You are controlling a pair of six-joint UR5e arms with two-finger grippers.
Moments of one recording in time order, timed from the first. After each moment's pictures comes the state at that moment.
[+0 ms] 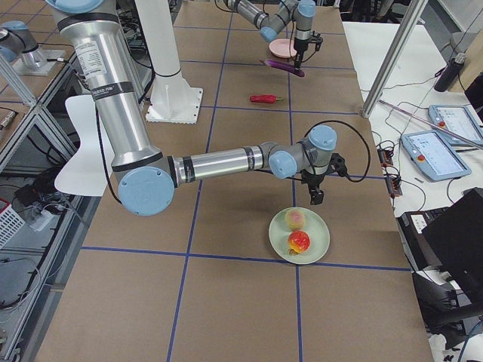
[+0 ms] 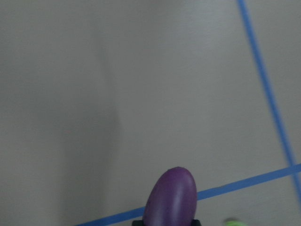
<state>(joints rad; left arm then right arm) -0.90 -2.30 -1.37 -1.67 -2.15 -0.57 1.22 -1.27 1.43 -1.31 2.26 0.24</state>
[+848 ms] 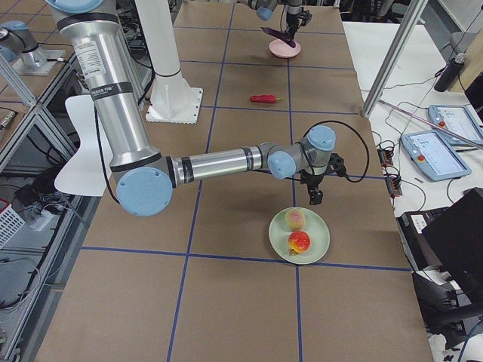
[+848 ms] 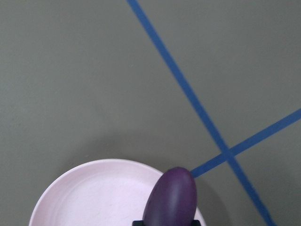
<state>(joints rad) -1.05 -1.94 -1.52 -1.70 -2.15 -0.15 1.22 -1.28 1.44 -1.31 2.26 0.24</state>
